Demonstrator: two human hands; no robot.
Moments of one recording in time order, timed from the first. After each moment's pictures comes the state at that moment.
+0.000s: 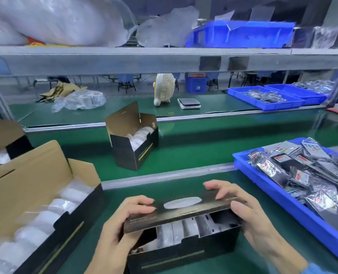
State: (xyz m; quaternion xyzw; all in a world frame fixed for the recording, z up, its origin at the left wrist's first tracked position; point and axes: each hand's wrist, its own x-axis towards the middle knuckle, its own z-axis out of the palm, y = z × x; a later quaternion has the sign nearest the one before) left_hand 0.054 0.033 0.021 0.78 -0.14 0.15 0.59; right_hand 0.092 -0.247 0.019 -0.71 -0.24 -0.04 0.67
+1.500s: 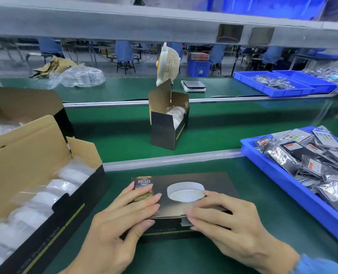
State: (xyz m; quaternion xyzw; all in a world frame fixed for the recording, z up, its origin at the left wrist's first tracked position) left_hand 0.042 0.047 0.003 0.82 -0.29 0.33 0.38; right_hand 0.076 -0.205 0.015 -0.76 -0.48 -0.40 0.20
